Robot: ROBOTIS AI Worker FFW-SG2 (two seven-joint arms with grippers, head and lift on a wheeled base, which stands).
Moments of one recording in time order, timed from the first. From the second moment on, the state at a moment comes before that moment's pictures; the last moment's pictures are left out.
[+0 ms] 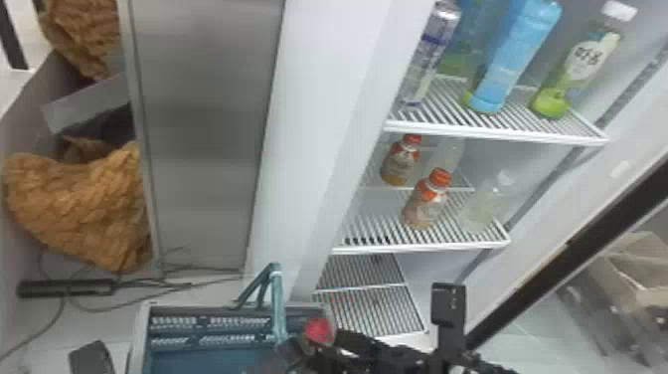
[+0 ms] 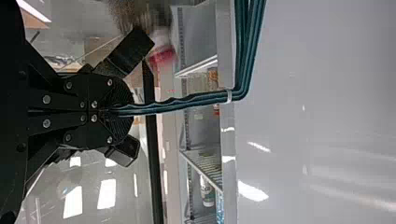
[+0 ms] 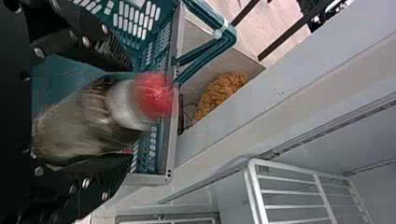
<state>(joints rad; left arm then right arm) 0.44 0.17 -0.21 -1.95 1.44 0.84 -0.27 0.60 -0.18 -0.24 -2.36 -0.58 1.02 0.35</state>
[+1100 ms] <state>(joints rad) 0.44 0.16 -0.21 -1.95 1.44 0.84 -0.27 0.70 -0.13 -0.24 -2.39 -0.43 0.22 0.31</state>
